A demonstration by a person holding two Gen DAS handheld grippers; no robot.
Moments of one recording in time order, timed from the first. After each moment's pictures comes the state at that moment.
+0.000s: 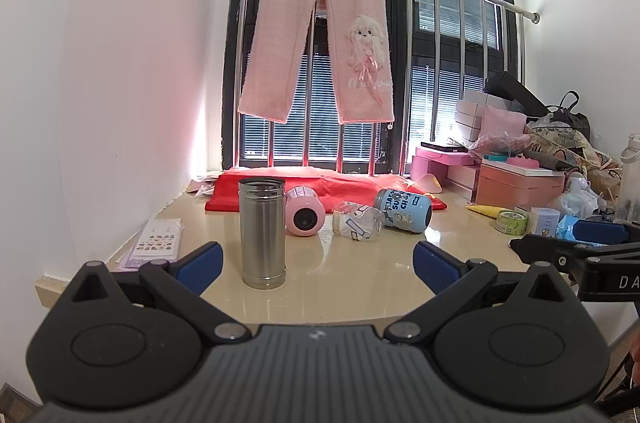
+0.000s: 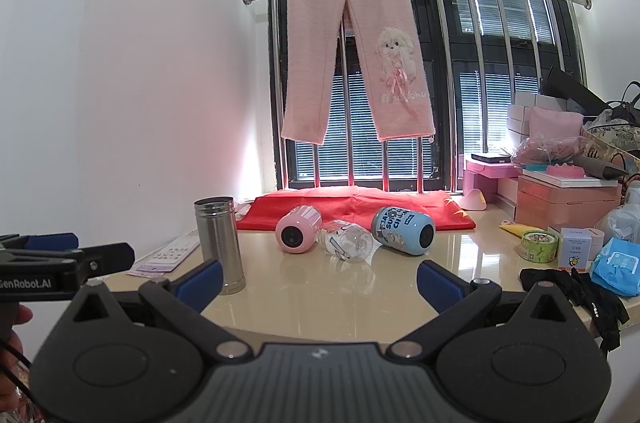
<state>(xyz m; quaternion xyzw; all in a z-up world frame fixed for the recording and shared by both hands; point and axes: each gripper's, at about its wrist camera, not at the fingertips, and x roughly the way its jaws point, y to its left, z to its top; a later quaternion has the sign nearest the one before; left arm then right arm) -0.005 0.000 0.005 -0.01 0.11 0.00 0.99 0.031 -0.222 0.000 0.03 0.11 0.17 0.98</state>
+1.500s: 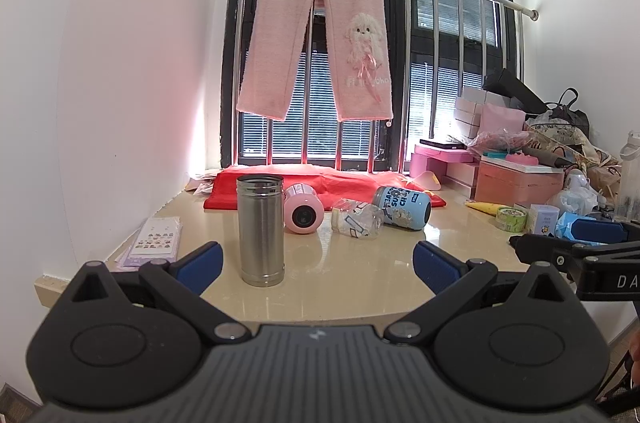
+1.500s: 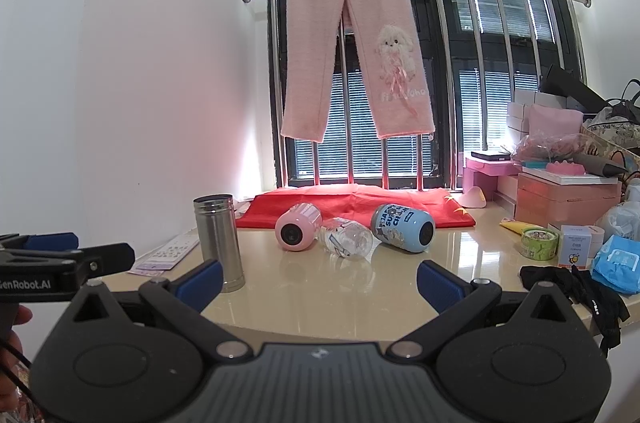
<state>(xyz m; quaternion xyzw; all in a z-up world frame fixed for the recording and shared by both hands) -0.005 0.000 0.006 -0.01 0.11 0.00 0.99 0.031 -0.225 -0.003 0.03 0.11 0.17 0.98</state>
